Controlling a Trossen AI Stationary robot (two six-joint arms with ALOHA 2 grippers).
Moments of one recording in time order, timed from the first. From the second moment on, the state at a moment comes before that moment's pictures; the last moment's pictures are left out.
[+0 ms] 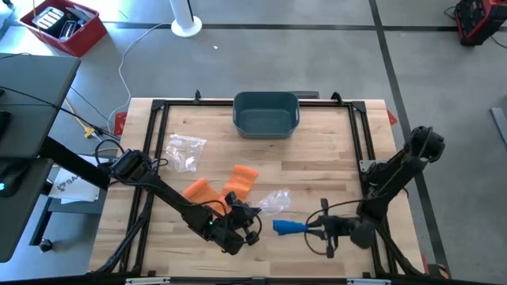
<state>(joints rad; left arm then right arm) -0.59 1.93 1.26 -0.13 -0.94 -0.73 0.94 1.45 0.57 0.46 0.84 0.39</state>
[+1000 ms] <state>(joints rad) -0.56 2.11 1.63 -0.65 -0.98 -0.91 0.80 1.58 1.09 -0.66 0.72 0.70</state>
